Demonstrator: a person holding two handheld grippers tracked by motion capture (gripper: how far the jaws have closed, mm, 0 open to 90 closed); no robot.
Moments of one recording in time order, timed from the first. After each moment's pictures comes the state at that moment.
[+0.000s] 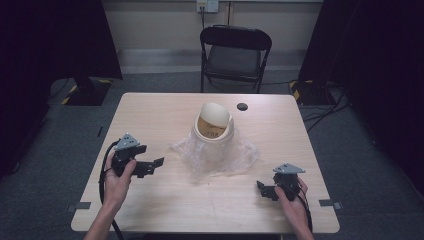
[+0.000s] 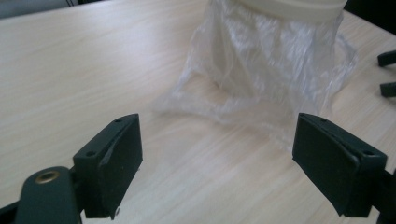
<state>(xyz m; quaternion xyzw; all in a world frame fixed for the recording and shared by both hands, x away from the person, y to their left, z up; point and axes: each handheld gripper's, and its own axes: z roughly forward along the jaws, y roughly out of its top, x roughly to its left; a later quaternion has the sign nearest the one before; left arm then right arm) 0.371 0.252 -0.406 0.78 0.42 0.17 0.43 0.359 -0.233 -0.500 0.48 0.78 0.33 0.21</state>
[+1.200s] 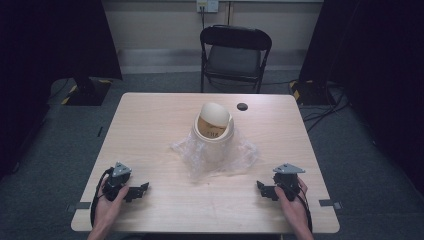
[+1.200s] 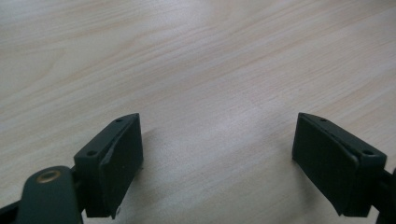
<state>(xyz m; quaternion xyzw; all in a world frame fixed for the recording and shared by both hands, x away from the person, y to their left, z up) 0.347 0.287 -0.497 0.79 0.48 0.19 0.33 0.359 -0.233 -0.500 0.48 0.78 0.33 0.21</state>
